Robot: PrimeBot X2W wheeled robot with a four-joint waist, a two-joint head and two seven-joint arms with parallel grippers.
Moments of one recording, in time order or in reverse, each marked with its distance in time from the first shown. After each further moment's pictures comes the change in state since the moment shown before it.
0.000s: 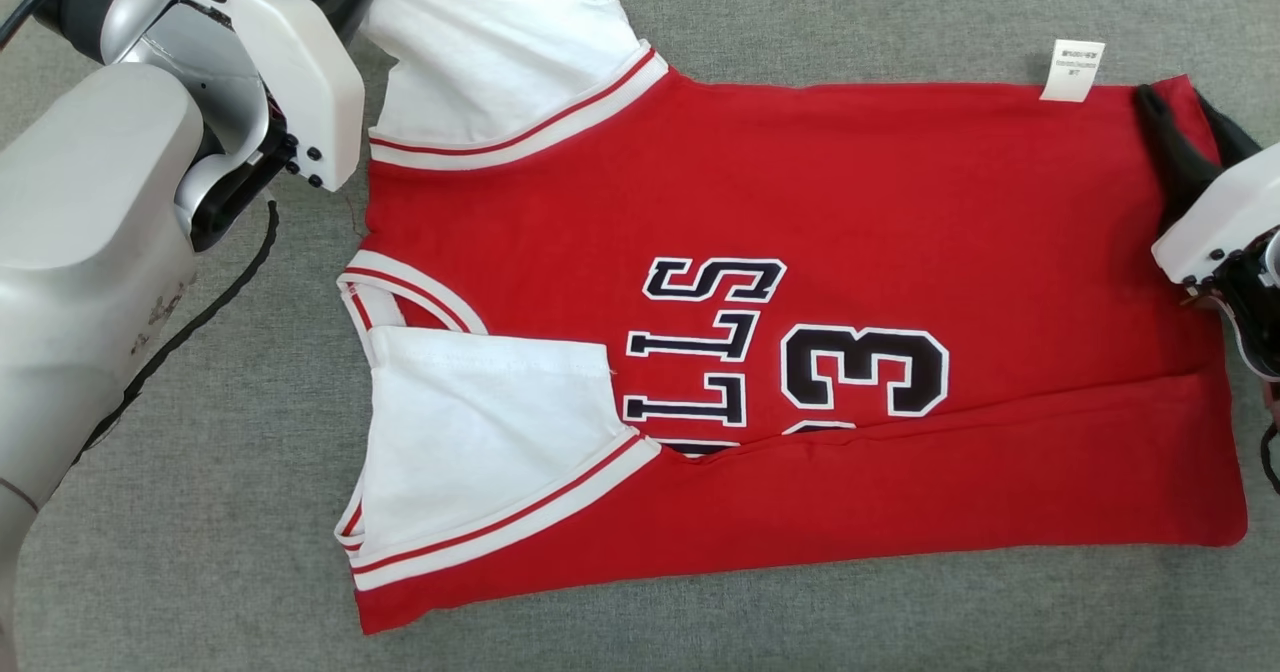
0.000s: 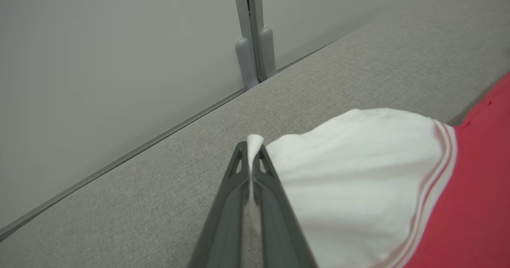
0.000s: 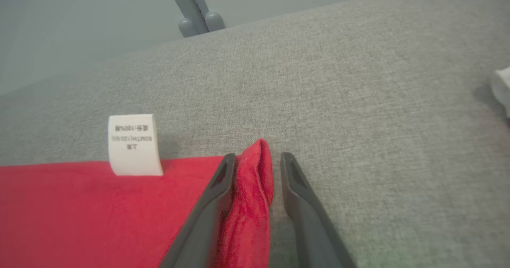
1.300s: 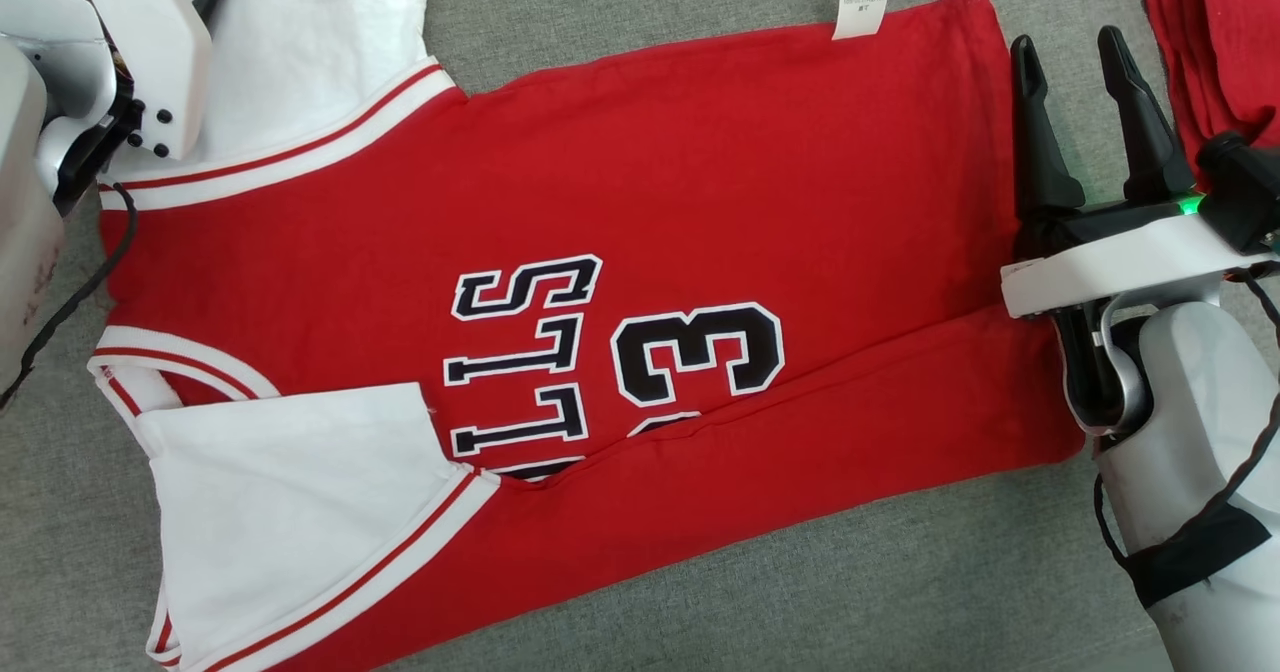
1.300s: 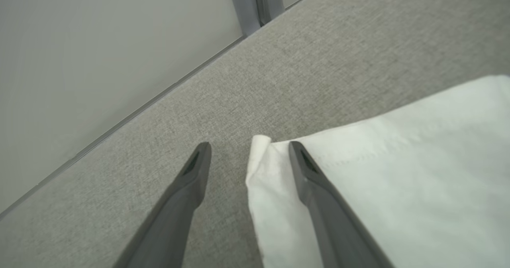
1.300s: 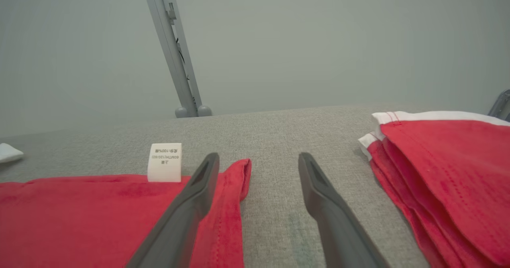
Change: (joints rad) left arm -0.005 0.033 0.199 0.173 0.251 0.000 0.229; right arm 0.124 0.262 -0.132 -0.211 -0.380 0.000 -0.420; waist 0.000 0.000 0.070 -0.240
